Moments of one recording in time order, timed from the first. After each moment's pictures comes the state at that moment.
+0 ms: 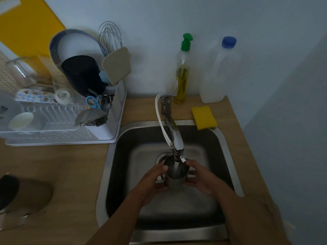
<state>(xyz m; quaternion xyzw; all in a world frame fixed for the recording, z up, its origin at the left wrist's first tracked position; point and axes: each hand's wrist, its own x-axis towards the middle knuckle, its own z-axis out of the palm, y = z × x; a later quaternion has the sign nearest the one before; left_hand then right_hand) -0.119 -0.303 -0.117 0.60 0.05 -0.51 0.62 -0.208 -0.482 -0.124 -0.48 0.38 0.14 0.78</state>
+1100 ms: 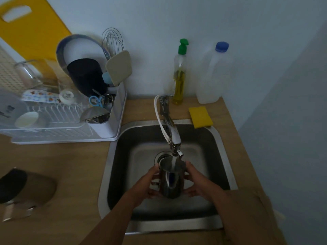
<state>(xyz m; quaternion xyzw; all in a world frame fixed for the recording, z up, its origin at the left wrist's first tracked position) -0.133 -0.282 -0.104 0.67 0.03 -0.52 0.53 -0.232 -0.458 -0.112 -0.59 0.40 0.20 0.67</state>
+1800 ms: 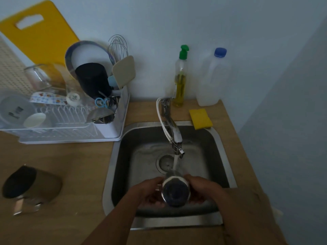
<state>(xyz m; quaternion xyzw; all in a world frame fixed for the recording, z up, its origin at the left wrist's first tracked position) -0.138 -0.277 -0.109 0.65 0.13 -0.60 0.44 -0.234 -0.450 -0.111 -0.62 0.46 0.31 0.55</state>
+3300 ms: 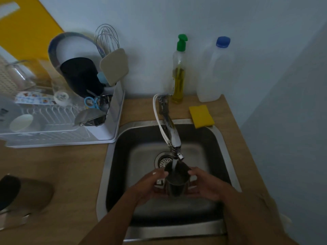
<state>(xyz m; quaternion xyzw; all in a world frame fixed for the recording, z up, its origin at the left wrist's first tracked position) -0.124 -0.297 -0.096 0.59 0.01 -0.57 0.57 -0.235 -0.487 -0.118 -0.45 0.35 0.21 0.79</state>
